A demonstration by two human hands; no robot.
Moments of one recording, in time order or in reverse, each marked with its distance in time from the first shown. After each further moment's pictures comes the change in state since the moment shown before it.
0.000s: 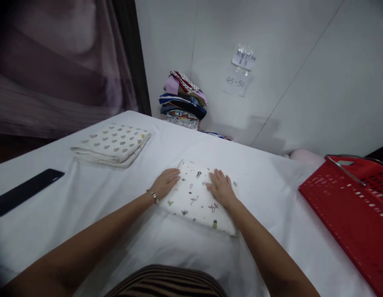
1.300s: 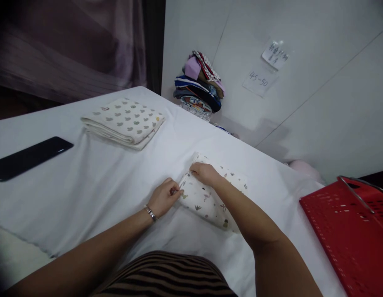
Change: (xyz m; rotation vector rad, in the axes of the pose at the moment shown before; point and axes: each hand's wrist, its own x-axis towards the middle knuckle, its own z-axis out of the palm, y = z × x) left_hand -0.083 0.009 -0.009 -0.235 0.070 -0.249; right_hand 0.085 -0.106 -0.009 -0.044 -0.200 -0.554
